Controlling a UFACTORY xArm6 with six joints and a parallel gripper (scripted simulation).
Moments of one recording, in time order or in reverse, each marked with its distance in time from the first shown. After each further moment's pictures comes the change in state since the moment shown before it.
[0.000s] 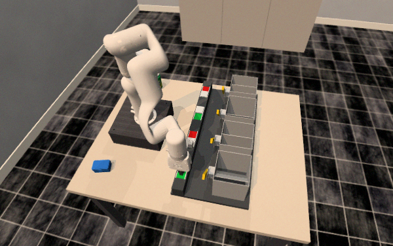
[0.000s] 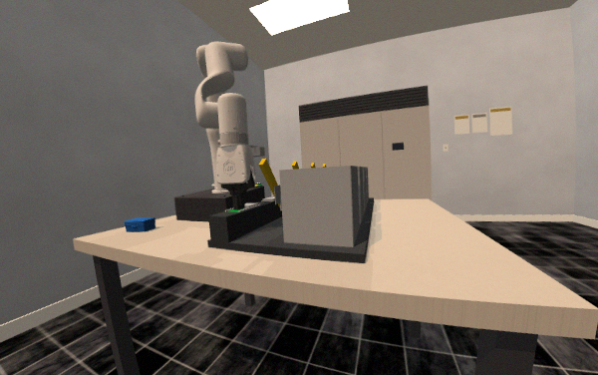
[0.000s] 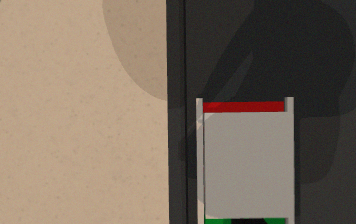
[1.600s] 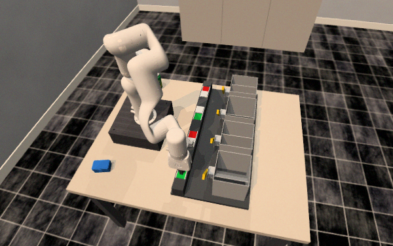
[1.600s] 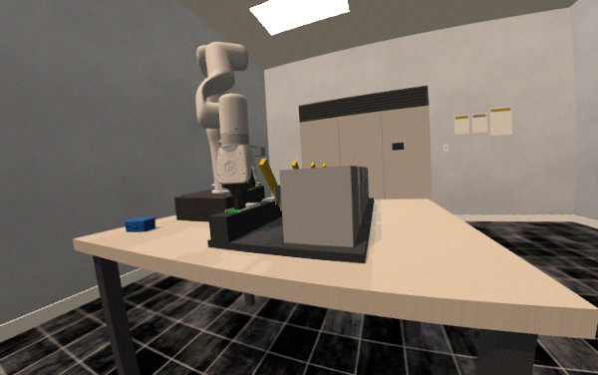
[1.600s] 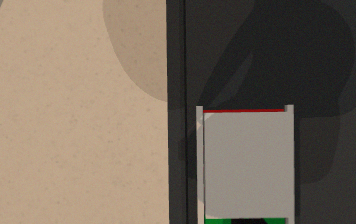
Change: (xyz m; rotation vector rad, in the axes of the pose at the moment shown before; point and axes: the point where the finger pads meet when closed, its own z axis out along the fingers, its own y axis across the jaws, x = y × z) arm 0.004 0.000 0.000 0.000 0.000 0.000
